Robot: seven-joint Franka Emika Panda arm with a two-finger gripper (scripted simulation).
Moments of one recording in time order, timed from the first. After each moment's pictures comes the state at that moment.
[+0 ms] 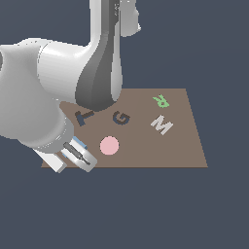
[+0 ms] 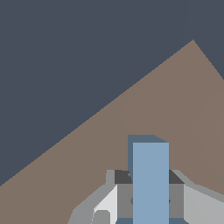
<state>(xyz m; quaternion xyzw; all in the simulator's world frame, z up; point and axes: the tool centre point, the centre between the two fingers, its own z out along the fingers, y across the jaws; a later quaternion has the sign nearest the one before) 0.095 -0.156 0.030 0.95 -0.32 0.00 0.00</state>
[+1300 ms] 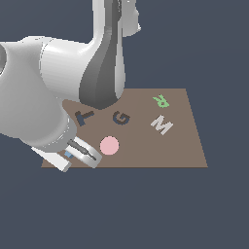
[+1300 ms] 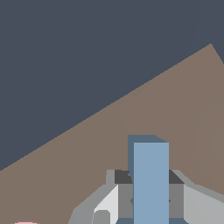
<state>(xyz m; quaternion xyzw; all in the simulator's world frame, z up) 0.095 -0.150 0.033 0.96 -0.27 0.00 0.00</state>
